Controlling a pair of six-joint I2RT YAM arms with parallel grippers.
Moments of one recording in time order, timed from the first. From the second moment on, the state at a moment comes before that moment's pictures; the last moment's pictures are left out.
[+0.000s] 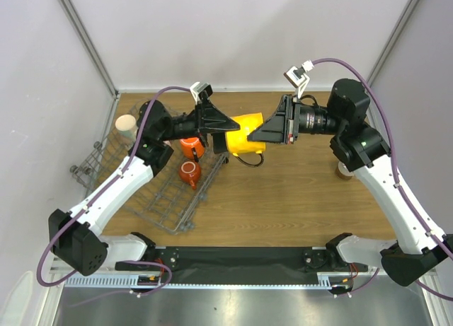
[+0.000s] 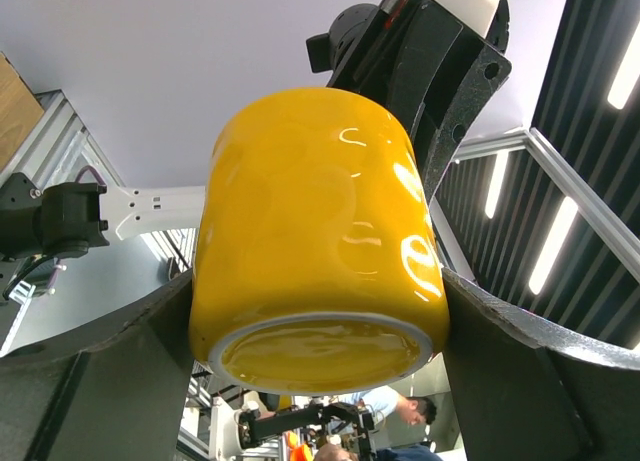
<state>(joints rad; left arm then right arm) -0.52 1.26 1.12 0.40 1.02 -1.66 0.51 1.20 1.50 -0.30 -0.97 0.82</state>
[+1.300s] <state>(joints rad) -0.25 1.15 1.18 -0.44 0.84 -1.05 0.20 1.23 1.49 -0.64 -0.80 0.70</state>
